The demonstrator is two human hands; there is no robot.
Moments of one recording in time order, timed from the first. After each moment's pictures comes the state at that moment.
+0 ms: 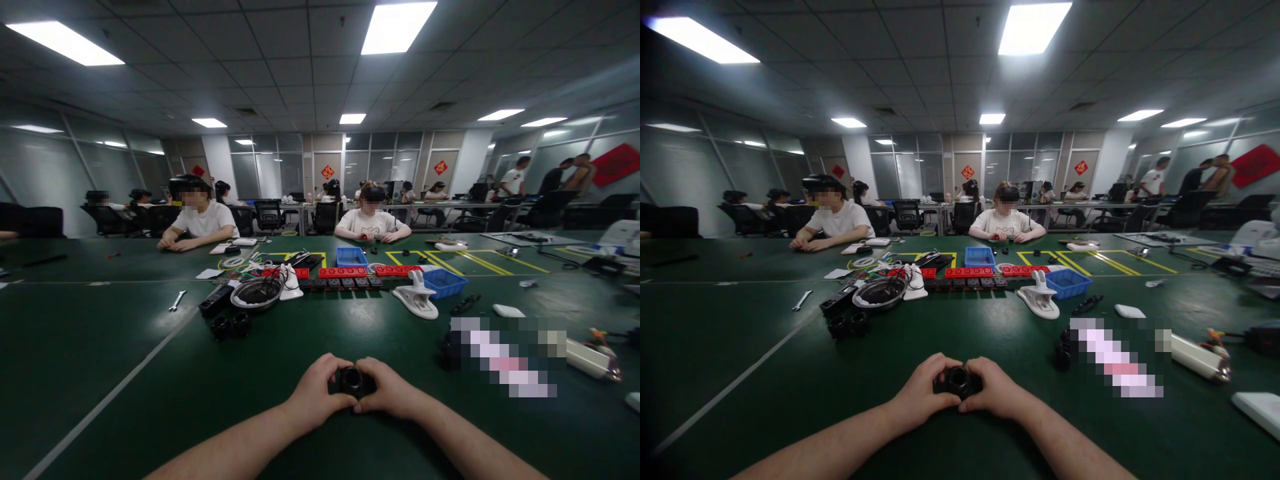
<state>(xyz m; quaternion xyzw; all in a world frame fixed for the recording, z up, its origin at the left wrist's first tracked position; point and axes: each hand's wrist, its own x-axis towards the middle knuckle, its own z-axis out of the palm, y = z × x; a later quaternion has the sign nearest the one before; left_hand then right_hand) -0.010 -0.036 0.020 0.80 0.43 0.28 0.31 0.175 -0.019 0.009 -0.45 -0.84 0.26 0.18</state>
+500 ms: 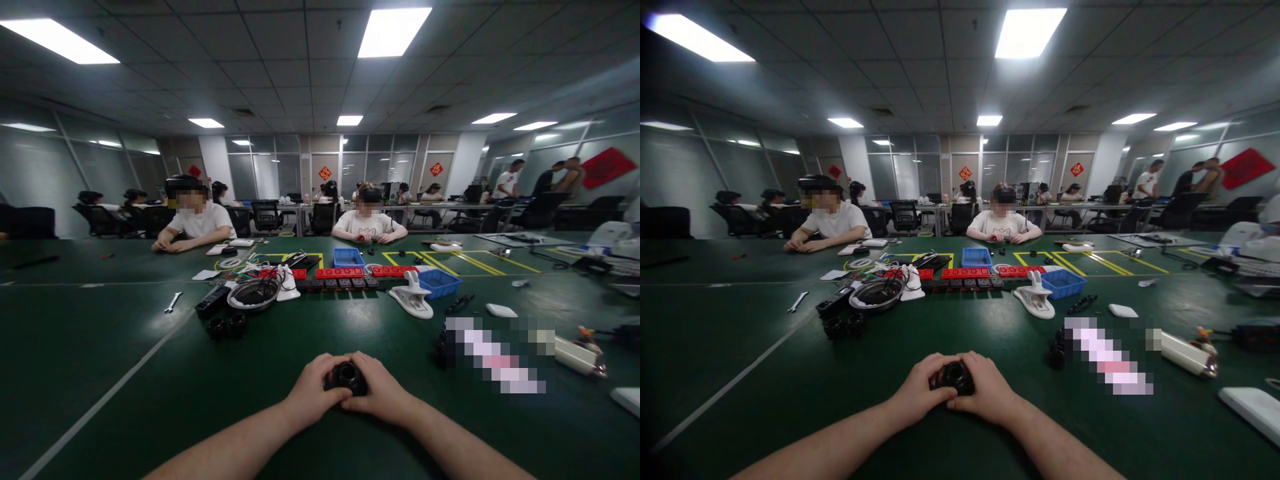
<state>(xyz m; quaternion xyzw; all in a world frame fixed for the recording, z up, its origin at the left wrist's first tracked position) -0.008 -0.034 0.017 0.79 0.42 0.31 0.34 0.166 -0.027 0.012 -0.45 -0.85 0.17 0.21</state>
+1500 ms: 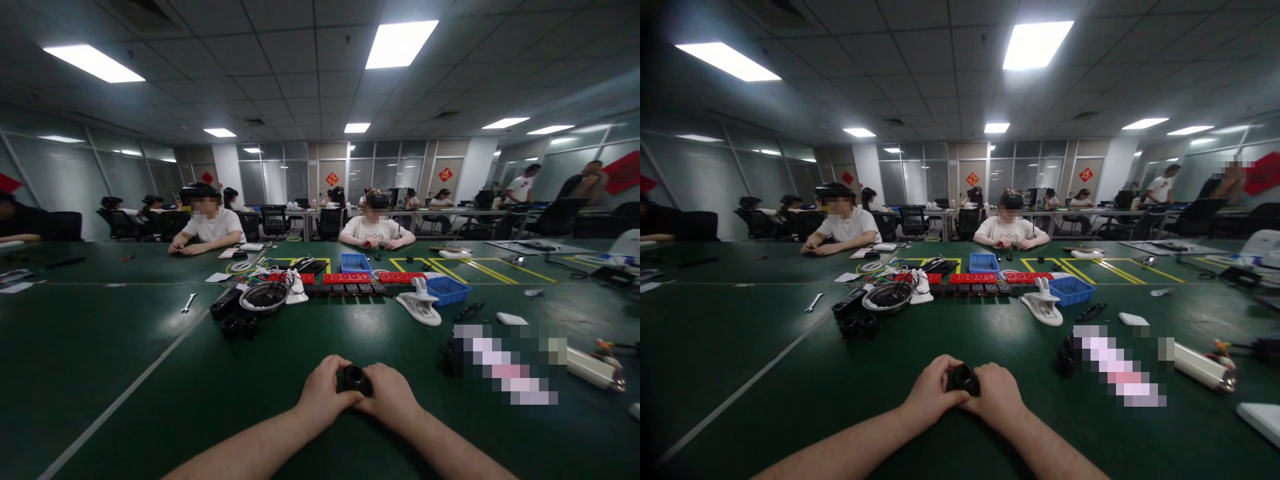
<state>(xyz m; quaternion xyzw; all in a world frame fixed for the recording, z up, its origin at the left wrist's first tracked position) 0.001 -0.040 0.010 0.74 0.50 0.35 0.31 0.160 -0.037 0.014 -0.55 -0.82 0.07 0.13</state>
